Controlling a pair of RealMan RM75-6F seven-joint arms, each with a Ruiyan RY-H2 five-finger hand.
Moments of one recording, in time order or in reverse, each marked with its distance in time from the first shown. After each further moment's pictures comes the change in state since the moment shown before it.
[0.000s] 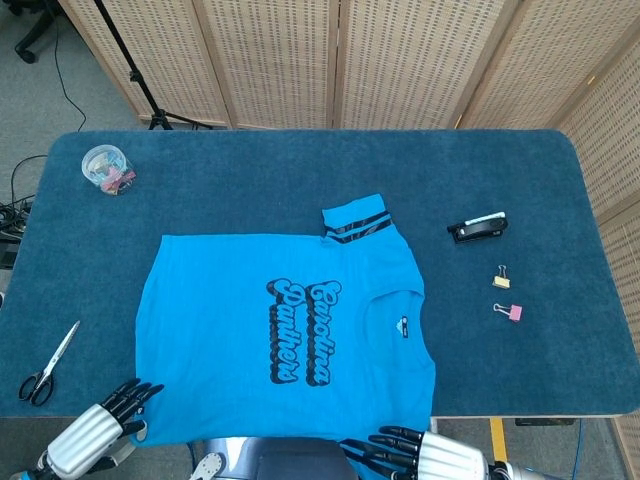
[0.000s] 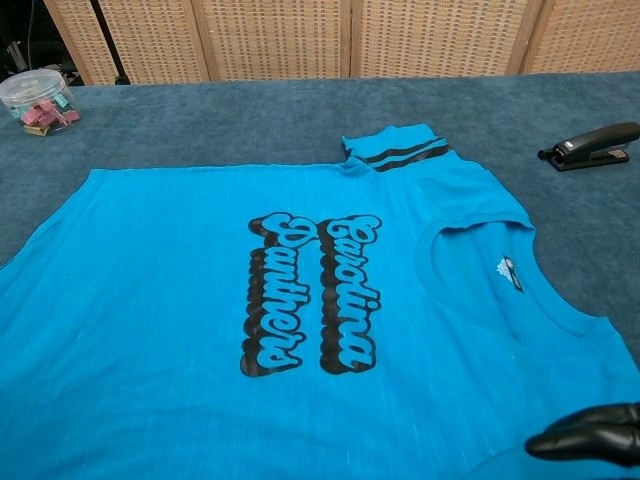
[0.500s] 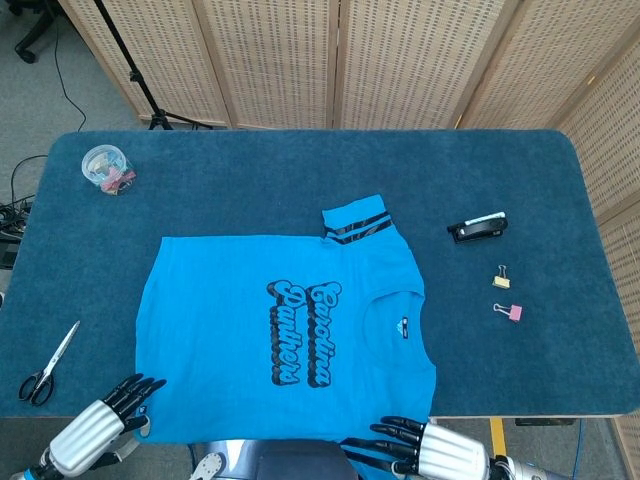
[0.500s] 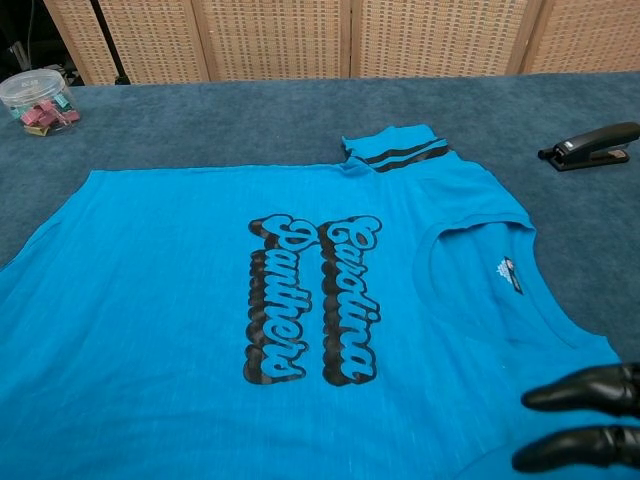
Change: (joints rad) left arm -0.013 0.008 -0.030 -0.045 -0.007 0.018 0.004; right arm 0.001 0.012 0.029 -0.016 0.045 0.005 0.029
